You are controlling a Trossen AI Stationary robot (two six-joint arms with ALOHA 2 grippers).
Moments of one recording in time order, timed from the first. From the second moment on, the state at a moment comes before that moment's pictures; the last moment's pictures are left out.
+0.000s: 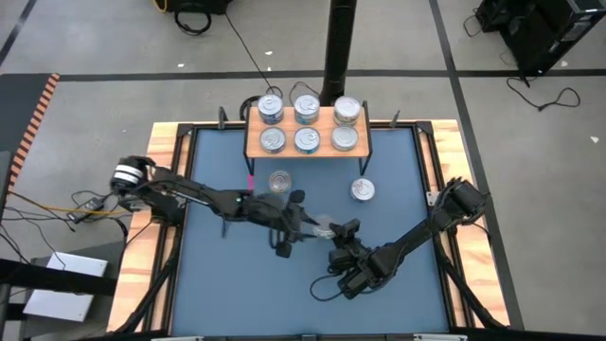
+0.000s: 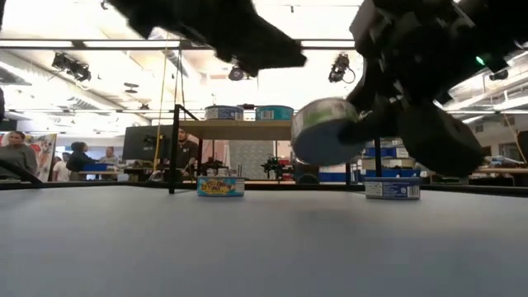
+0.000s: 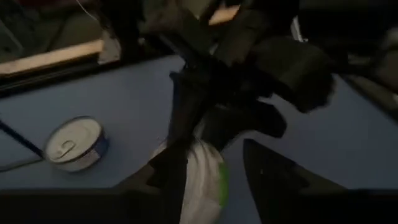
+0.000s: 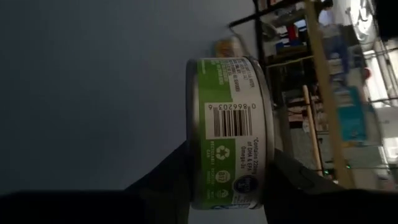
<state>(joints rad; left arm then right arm) -0.16 1.64 0.99 0.25 0.01 0.16 0.59 1.94 1.13 -0.56 1.11 0.18</state>
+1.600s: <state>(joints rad) -0.17 1.28 0.53 0.66 -0.15 0.08 -0.10 1.51 1.13 -0.51 1.02 -0.64</state>
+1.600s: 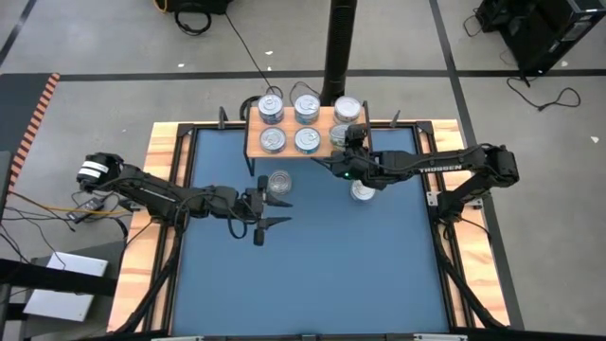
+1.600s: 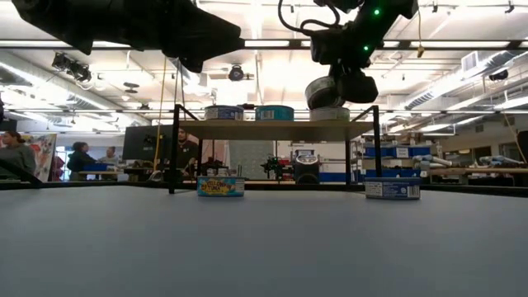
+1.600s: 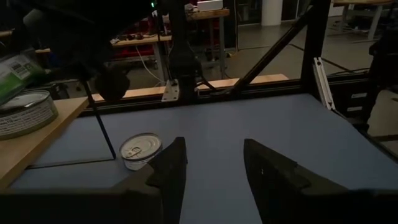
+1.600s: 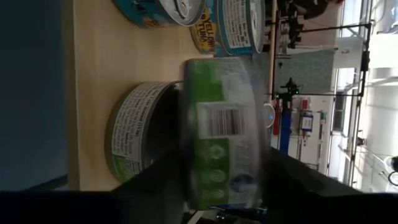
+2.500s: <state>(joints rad) -0.17 1.28 0.53 0.66 -0.15 0.07 -0.17 1.50 1.22 -0.67 0.81 -0.38</state>
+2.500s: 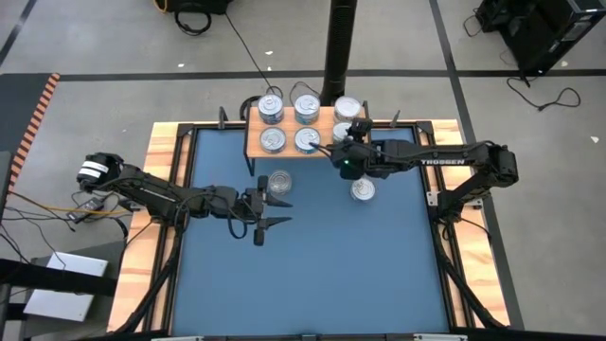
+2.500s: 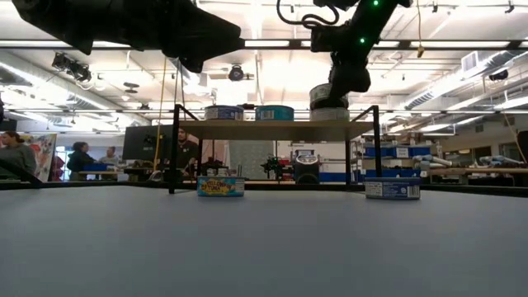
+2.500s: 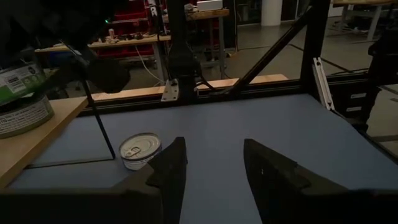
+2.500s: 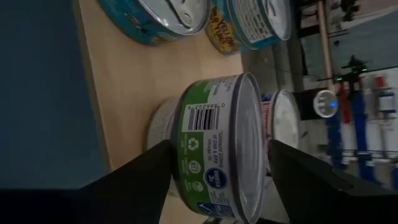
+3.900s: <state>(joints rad) -0.14 1.28 0.53 0.26 -0.31 0.08 0.10 1.40 1.12 -0.75 0.70 0.12</state>
